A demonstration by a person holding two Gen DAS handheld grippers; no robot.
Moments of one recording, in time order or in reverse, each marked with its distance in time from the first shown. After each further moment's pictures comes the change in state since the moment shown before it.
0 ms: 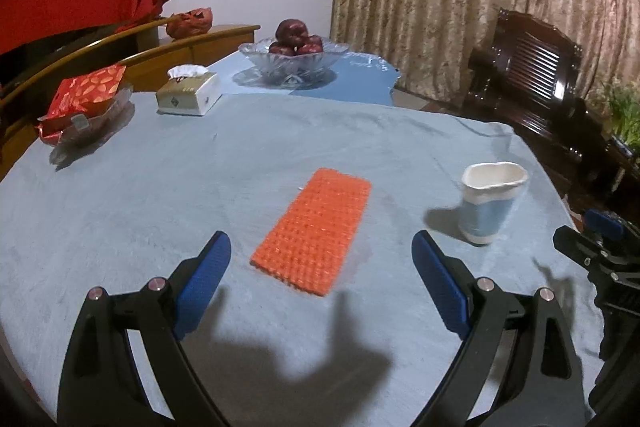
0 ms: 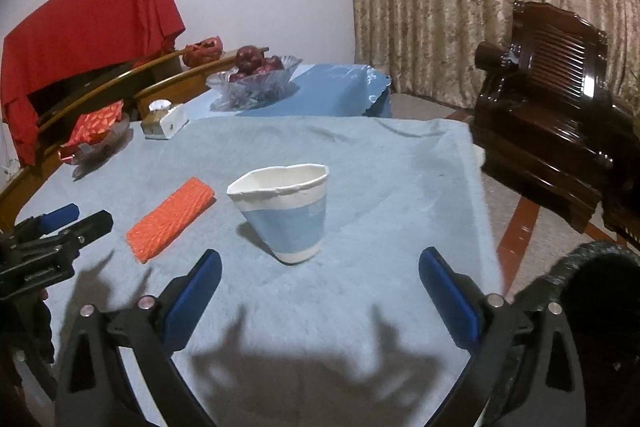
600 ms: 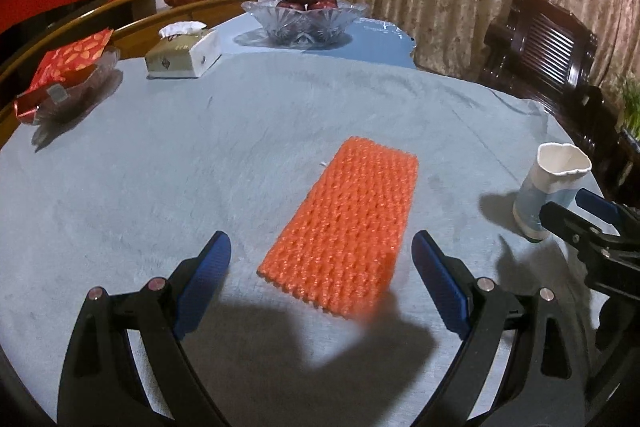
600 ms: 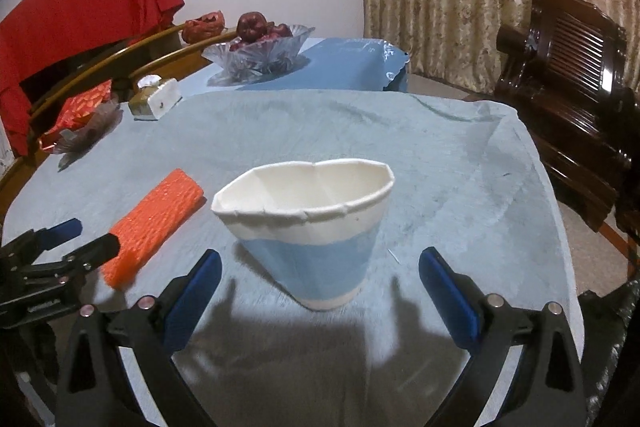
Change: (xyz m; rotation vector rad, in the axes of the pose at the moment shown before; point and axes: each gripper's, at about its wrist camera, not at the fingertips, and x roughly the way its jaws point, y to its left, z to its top) left arm 0.066 0.024 -0.004 -0.016 0.106 0.002; right arm 0.074 0.020 0.010 -0.010 0.082 0.009
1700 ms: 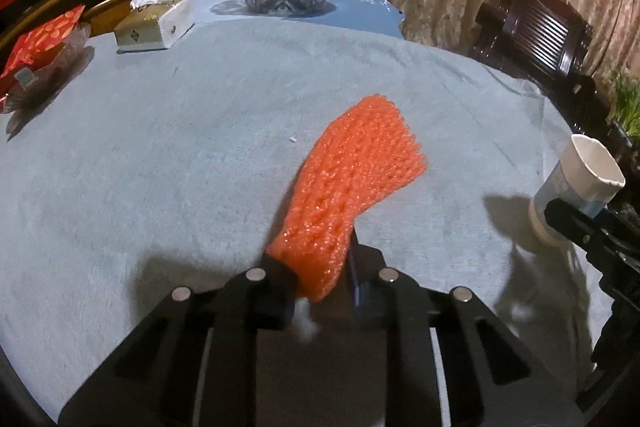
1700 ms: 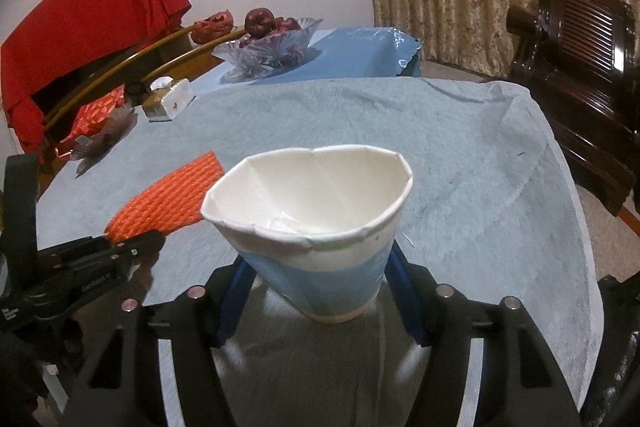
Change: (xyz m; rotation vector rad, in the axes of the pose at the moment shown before) left arm 0.024 -0.015 0.003 -0.001 0.099 -0.065; right arm -0.009 -0.007 -0.005 0.048 0.018 0.088
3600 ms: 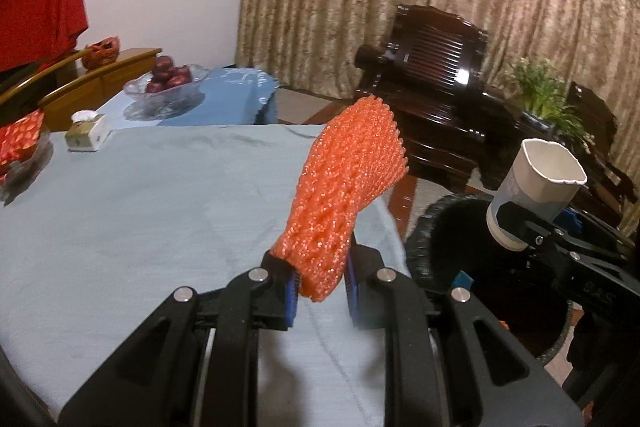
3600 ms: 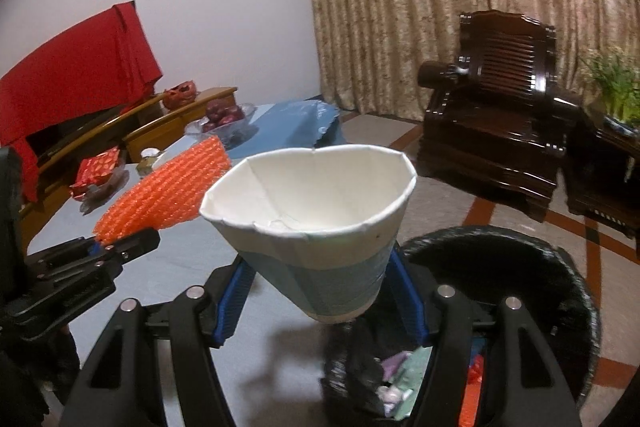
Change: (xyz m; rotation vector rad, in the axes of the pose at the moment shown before) left arm -0.184 -0.206 -0.053 0.180 -0.212 -0.216; right arm -0.252 -0.089 -0.042 0.064 -0.214 -0.168
